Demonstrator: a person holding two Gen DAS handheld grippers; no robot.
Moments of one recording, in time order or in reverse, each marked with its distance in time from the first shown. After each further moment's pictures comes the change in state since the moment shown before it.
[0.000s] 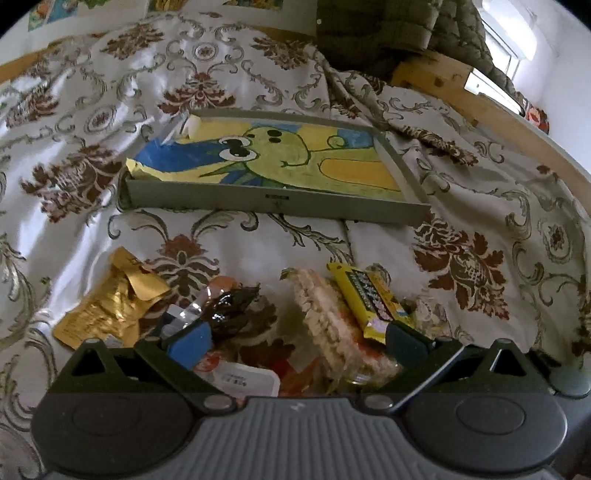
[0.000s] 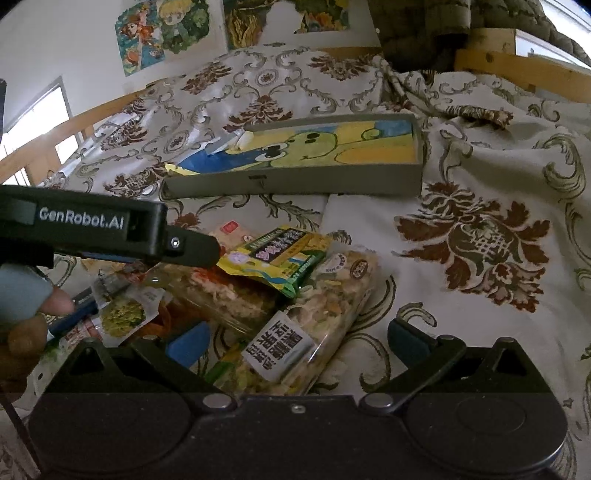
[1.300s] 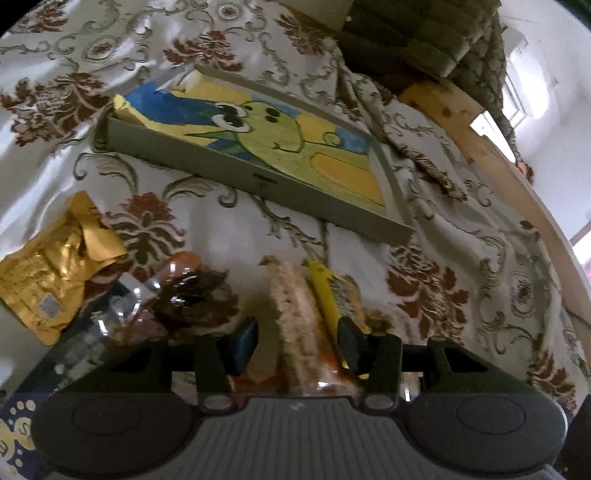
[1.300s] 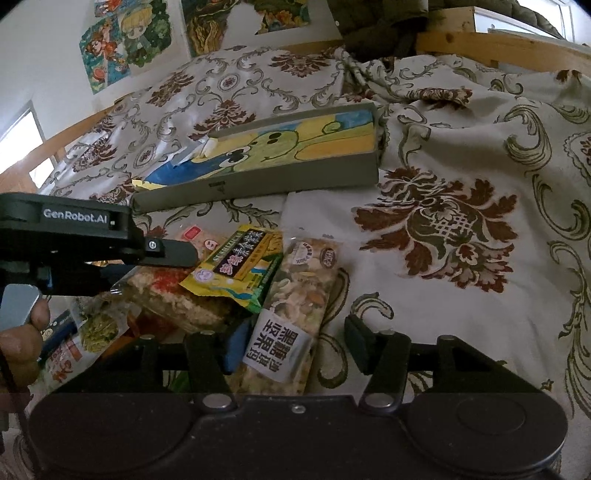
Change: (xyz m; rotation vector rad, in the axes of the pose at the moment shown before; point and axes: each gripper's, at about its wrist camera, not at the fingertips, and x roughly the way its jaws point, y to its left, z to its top) left arm 0.026 0.023 0.001 -0.238 0.037 -0.171; right arm -0.005 -0.025 -0.001 0.098 0.004 -0.049
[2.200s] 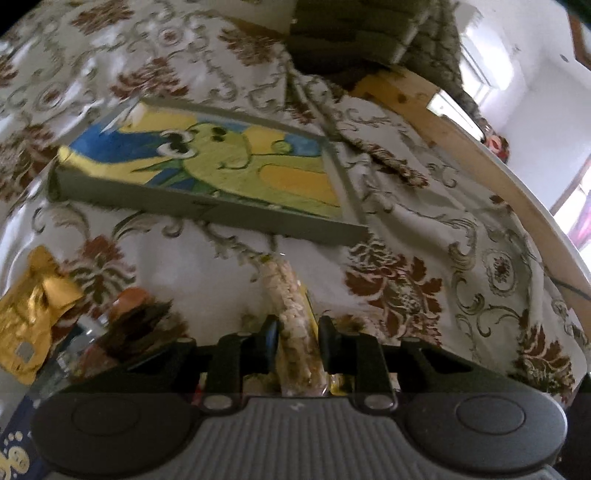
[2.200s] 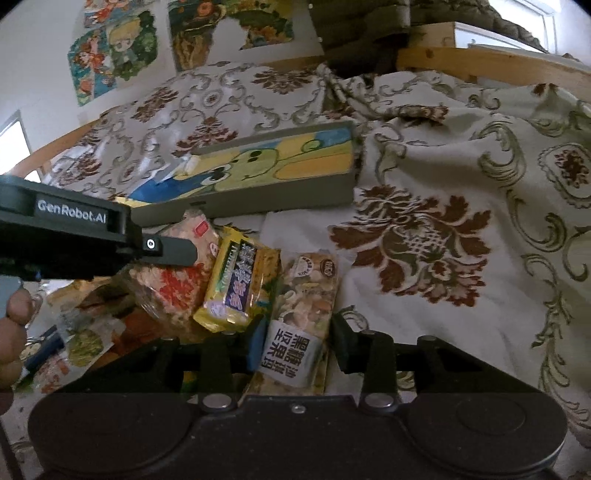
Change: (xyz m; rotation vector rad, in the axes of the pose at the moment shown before) left arm 0.001 -0.051 0.003 0.173 -0.023 -0.034; right arm -0.008 -0.003 0.002 0.007 -0.054 -0.077
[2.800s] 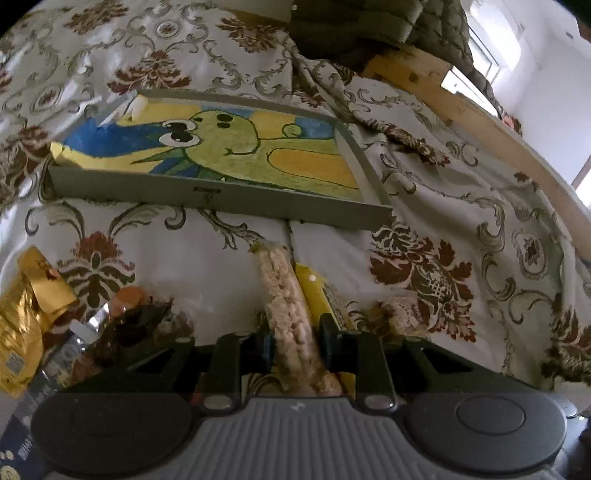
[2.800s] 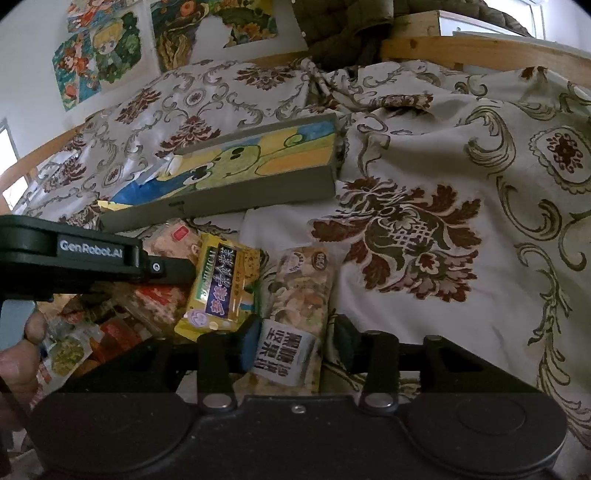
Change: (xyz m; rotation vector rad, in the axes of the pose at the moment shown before) left arm 0.028 0.005 -0.005 0.019 0.032 0.063; right arm 0.011 -0.011 -0.001 0.037 0.012 -0.015
